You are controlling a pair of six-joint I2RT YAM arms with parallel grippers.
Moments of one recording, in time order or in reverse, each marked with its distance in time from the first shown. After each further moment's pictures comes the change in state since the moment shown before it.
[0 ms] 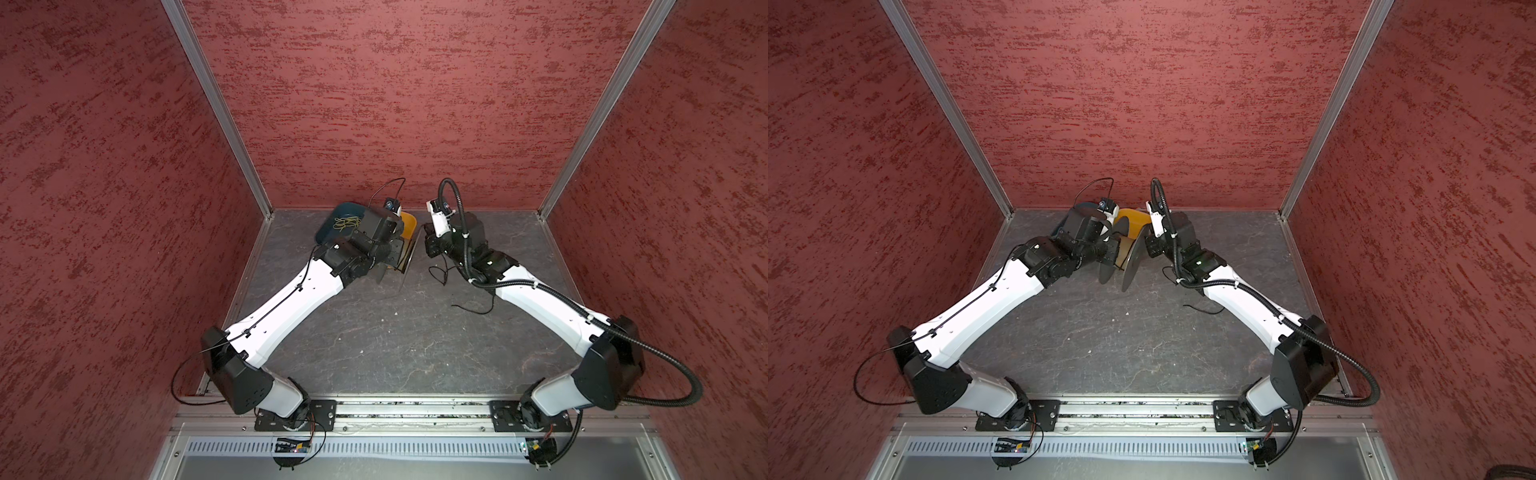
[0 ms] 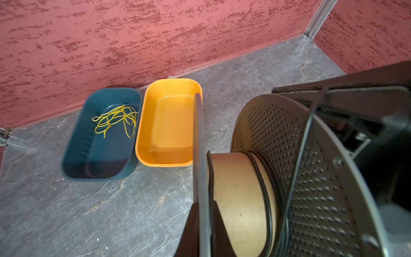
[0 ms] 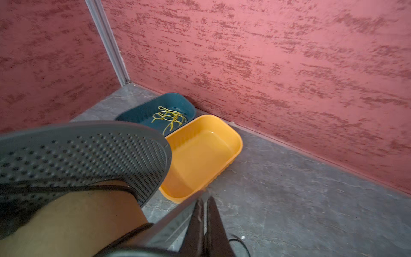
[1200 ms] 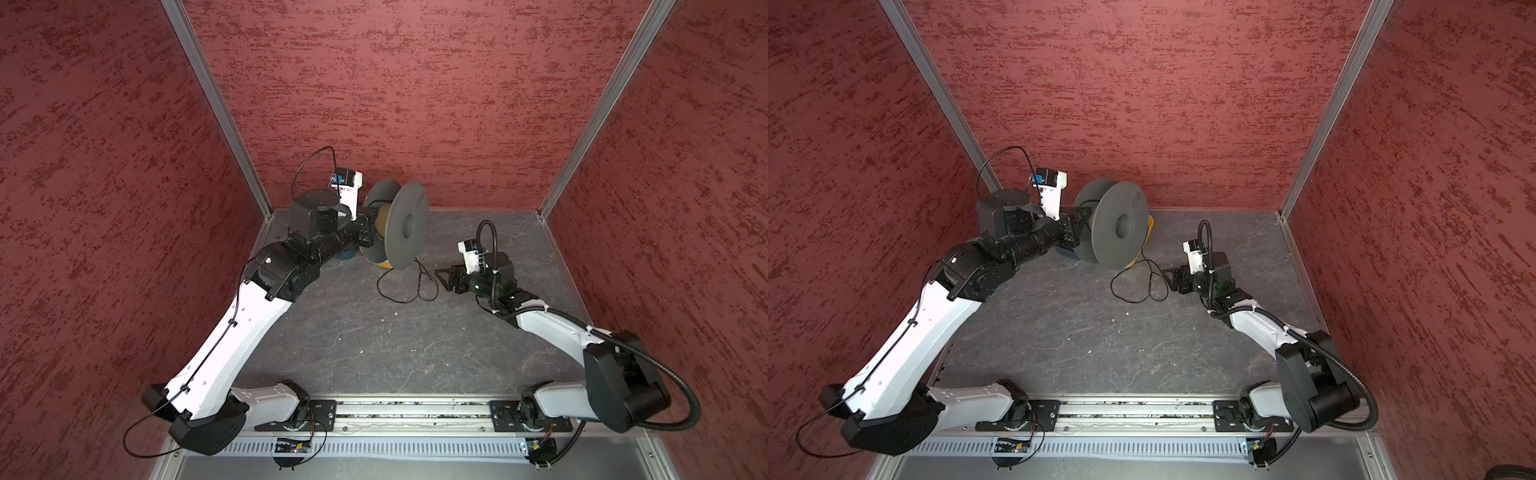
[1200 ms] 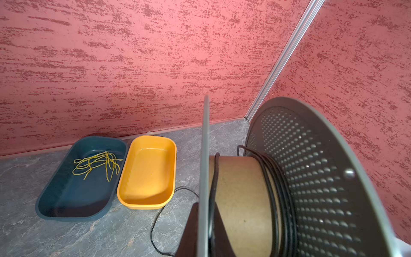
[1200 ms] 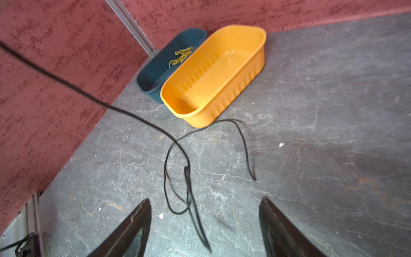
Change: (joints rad) left arm 0.116 -0.232 0.077 0.080 0.206 -0.101; right arm -0.208 -0.179 -0.575 0.297 -0.415 0.267
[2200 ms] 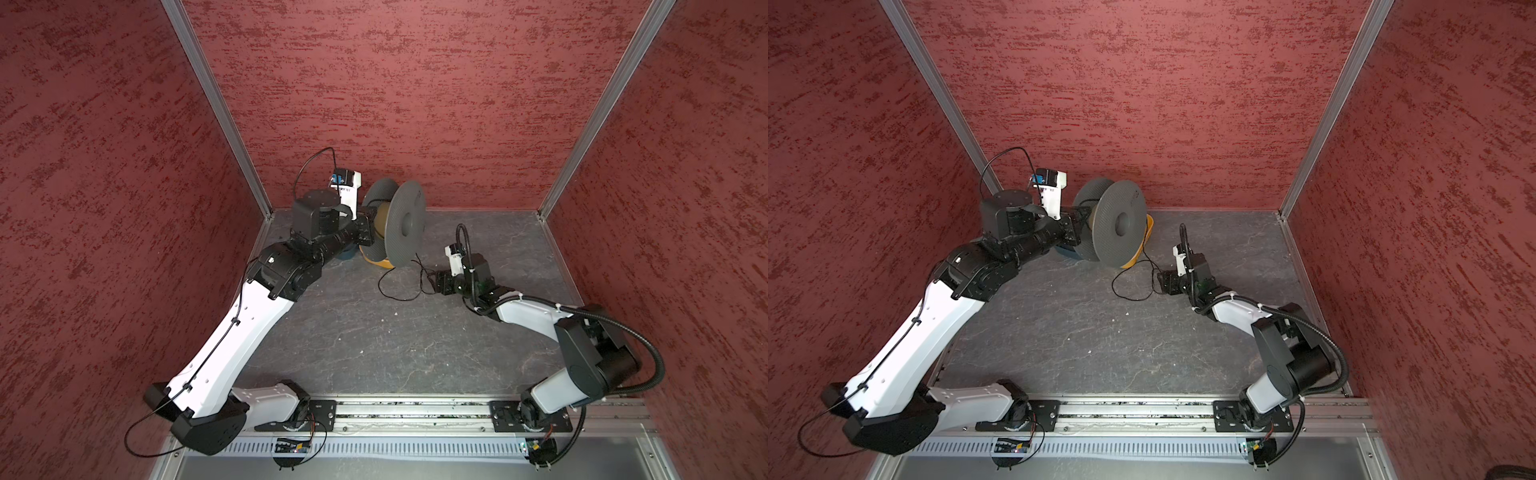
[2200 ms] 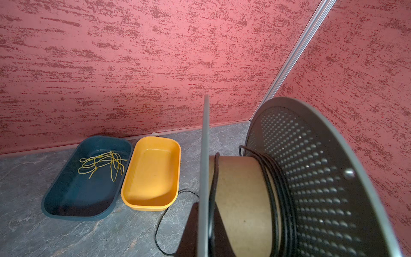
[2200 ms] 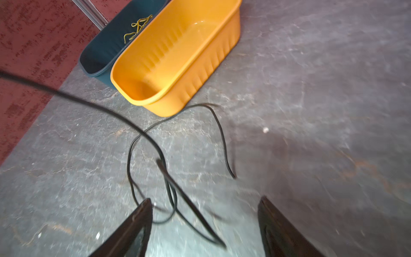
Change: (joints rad) left arm 0.003 0.001 -0.018 0.020 -0.026 -0.005; right arm 0.129 0.280 0.127 0.006 0.260 -0.003
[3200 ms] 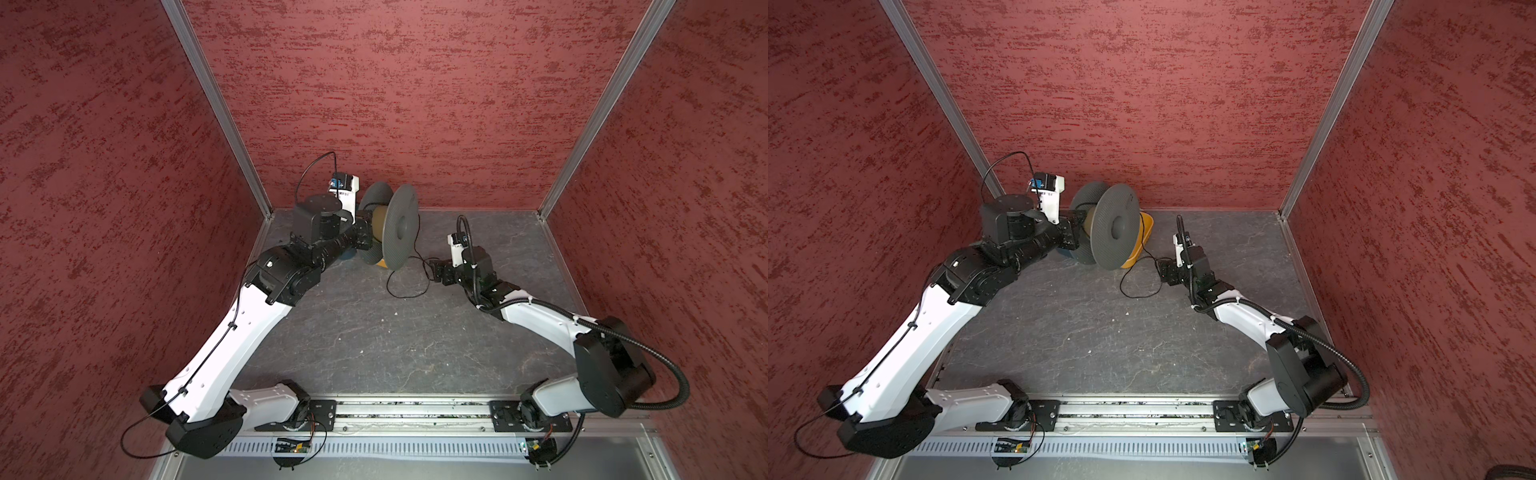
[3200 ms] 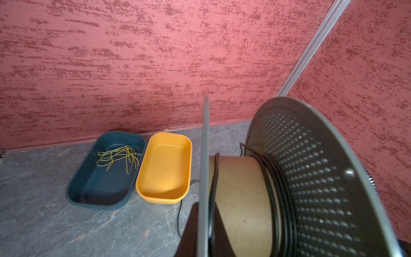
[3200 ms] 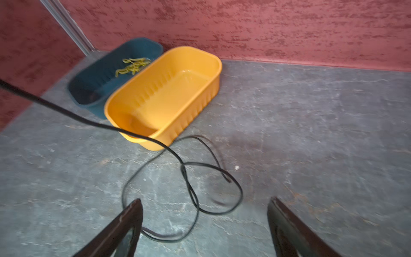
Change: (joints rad) left arm -0.035 -0.021 -0.015 -0.036 -0.093 0.015; right arm 0.019 -0.145 0.012 -0.089 0.208 -0.124
